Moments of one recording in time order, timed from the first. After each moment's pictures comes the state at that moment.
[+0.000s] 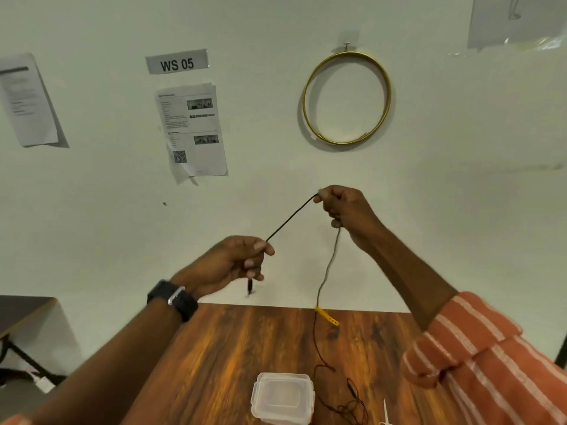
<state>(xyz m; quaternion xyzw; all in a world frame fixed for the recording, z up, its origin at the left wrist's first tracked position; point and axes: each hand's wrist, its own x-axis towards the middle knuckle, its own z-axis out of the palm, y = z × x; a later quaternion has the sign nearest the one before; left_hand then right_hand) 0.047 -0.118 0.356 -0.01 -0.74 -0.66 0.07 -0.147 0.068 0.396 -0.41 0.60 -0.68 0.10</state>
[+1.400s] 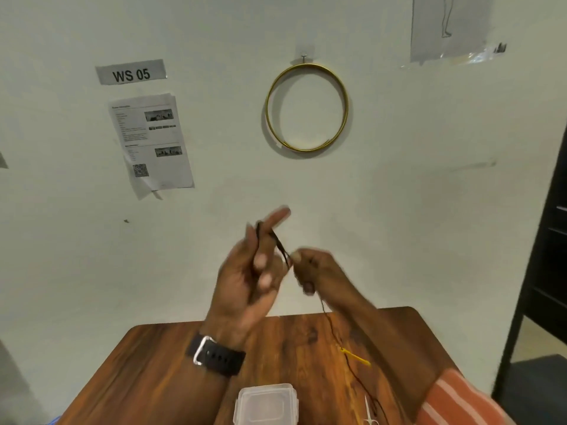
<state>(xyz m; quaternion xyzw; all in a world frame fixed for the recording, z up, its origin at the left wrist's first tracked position) 0.039 0.006 0.372 -0.22 -0.45 -0.85 0.18 -0.088 0.101 0.324 -0.41 0.60 -0.67 0.14</state>
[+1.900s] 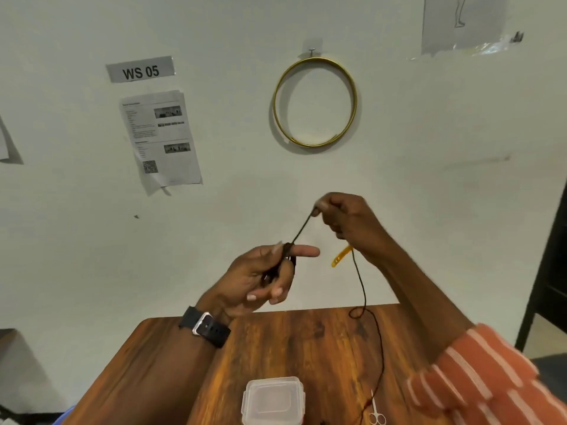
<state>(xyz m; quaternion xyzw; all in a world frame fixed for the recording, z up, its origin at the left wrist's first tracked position) 0.031 -0.036 0.364 -0.20 -0.64 -0.74 -0.03 -0.123 0.124 0.395 -0.44 0.63 -0.64 0.03</state>
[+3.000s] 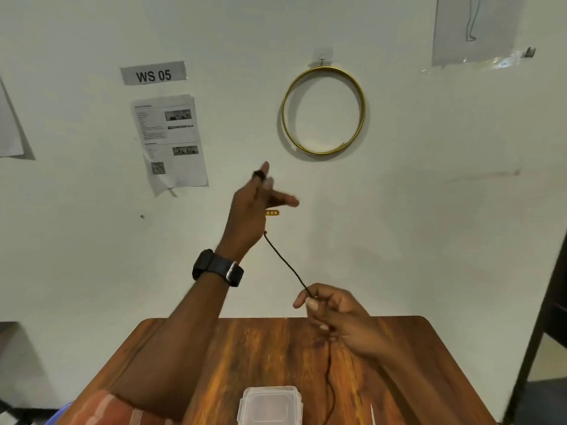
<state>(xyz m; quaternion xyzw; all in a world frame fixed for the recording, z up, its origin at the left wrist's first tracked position) -0.029 -0.059 0.425 -0.04 -0.72 -0.58 0.38 -0.068 0.140 0.293 -0.49 0.55 -0.62 0.26</state>
